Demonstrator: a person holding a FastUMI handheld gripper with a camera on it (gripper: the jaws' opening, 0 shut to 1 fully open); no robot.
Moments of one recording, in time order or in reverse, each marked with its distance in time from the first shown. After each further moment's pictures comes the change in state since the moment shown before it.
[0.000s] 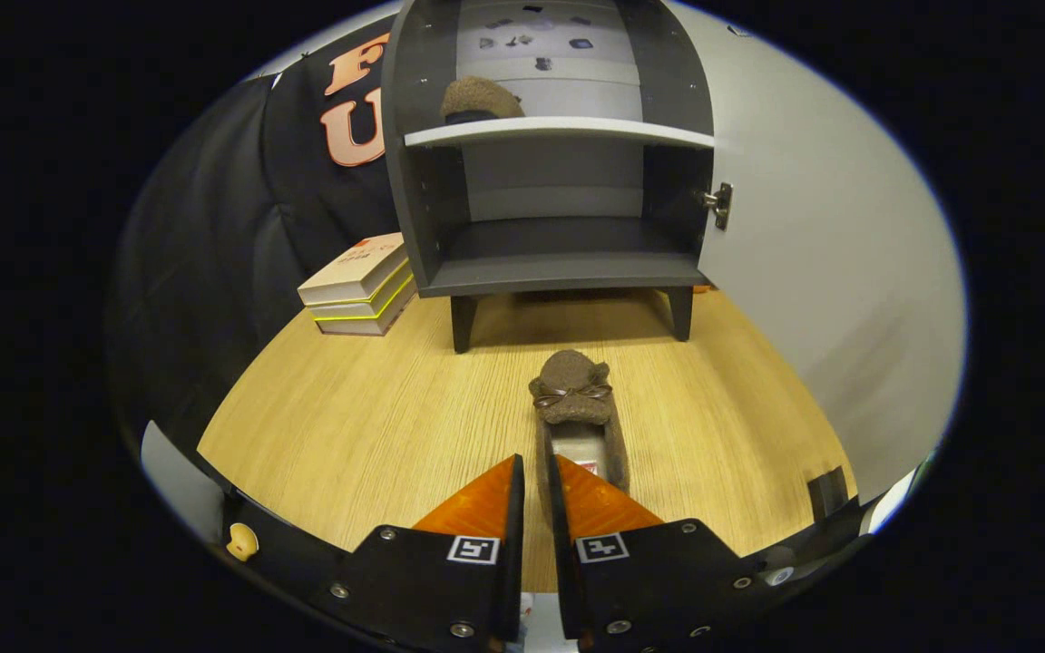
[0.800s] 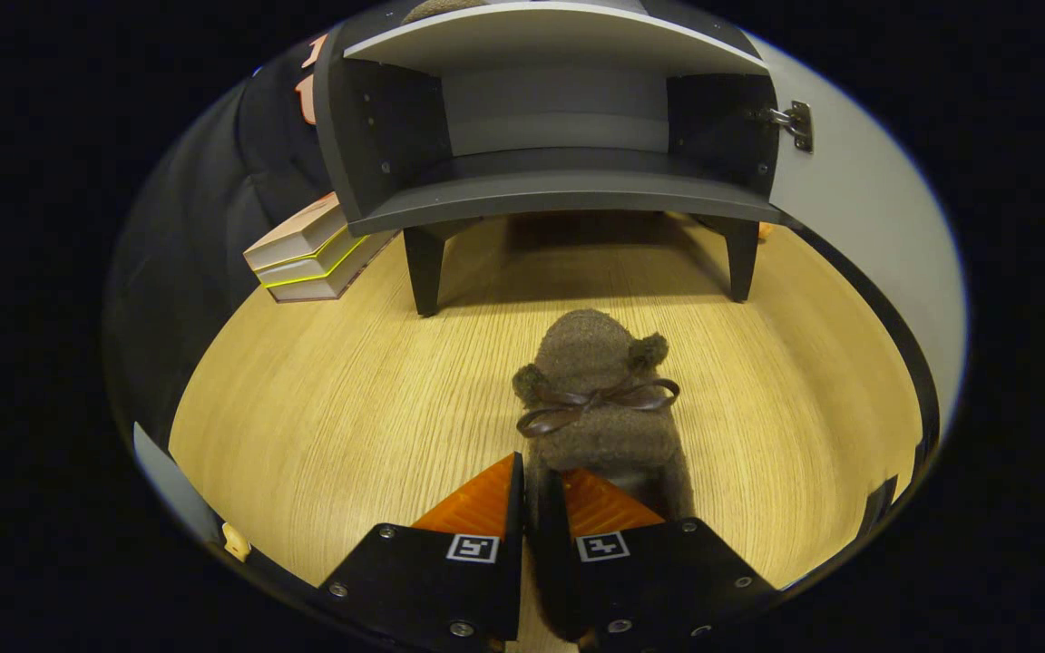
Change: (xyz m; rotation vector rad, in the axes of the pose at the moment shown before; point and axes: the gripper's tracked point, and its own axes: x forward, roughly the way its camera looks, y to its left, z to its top) arm 0.115 -0.001 -0.015 0.001 0.109 0.014
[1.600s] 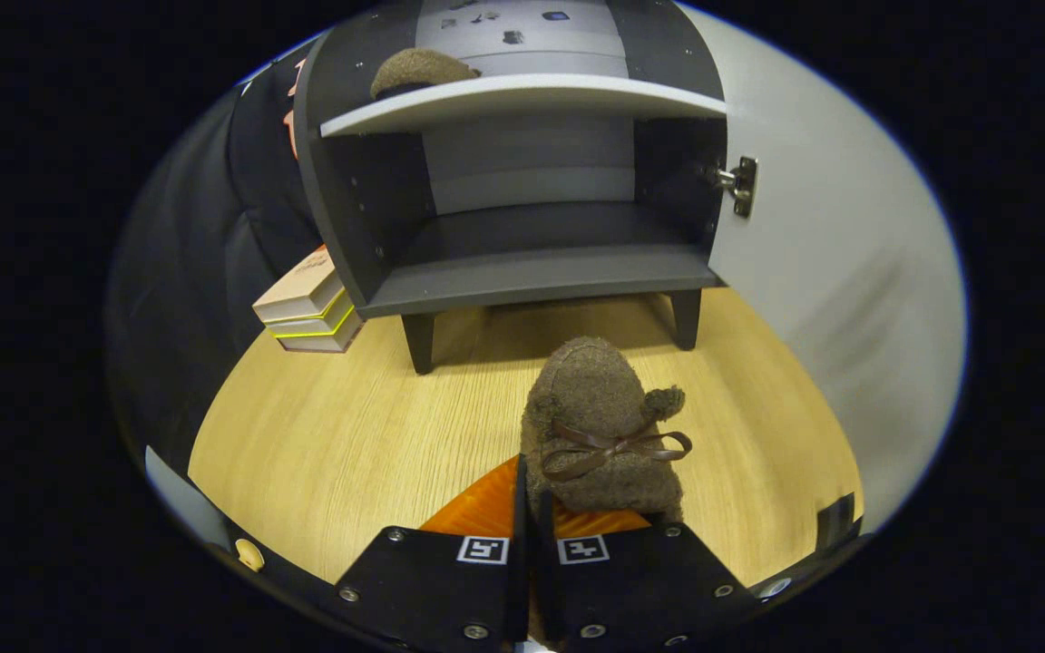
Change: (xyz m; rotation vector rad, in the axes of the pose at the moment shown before) arm -0.087 -0.028 0.062 0.046 -0.108 -0.024
